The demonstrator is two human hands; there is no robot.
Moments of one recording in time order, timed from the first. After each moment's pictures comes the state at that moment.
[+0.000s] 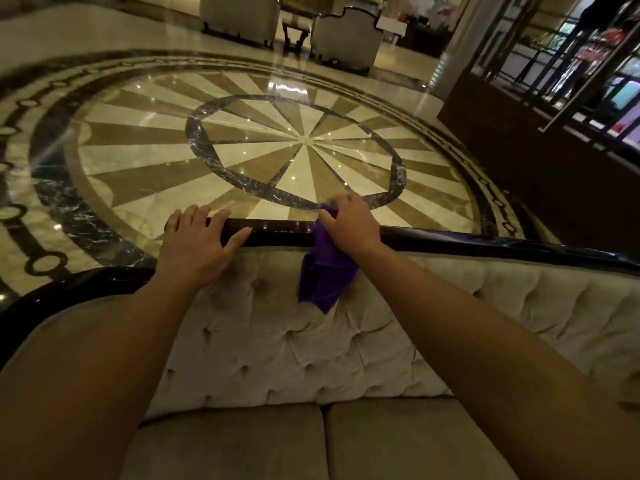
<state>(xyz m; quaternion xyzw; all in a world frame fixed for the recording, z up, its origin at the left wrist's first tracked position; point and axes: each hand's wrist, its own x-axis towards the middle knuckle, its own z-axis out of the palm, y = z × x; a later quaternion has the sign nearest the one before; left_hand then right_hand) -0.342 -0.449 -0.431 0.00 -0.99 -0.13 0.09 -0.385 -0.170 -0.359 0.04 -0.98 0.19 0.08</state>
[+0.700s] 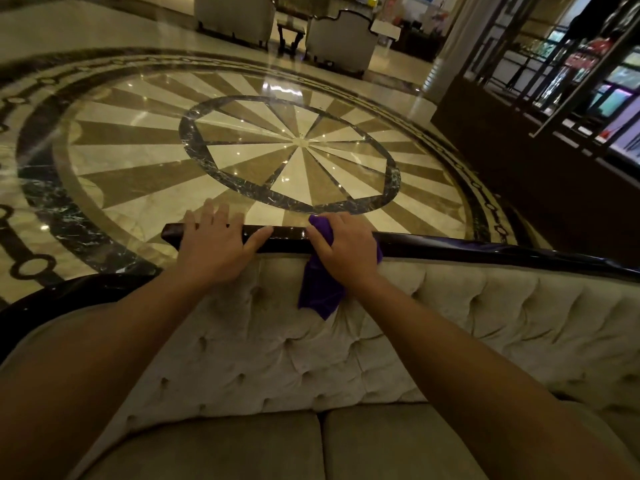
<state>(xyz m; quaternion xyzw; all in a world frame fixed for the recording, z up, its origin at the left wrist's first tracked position) -0.346 -0.414 -0.401 -0.02 -0.99 -0.13 0.06 -0.361 -0.171 -0.390 0.12 -0.96 0.15 0.22</state>
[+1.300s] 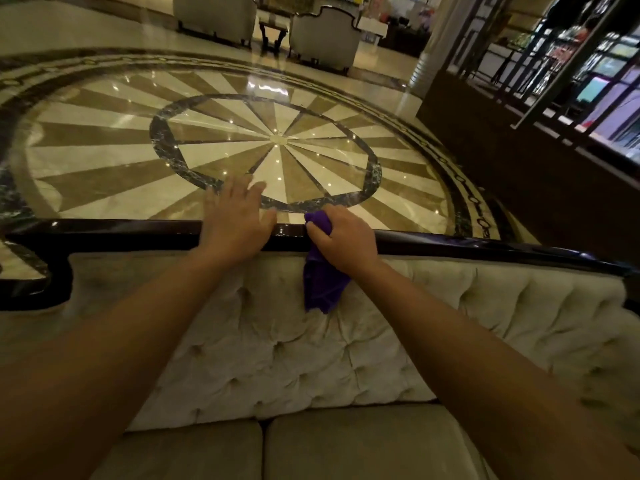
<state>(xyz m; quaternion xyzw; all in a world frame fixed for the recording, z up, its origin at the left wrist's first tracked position) -0.385 -0.208 -0.376 -0.04 -0.98 -0.17 0.08 -0.387 0.010 -0.376 0.13 -0.97 0.15 0.16</state>
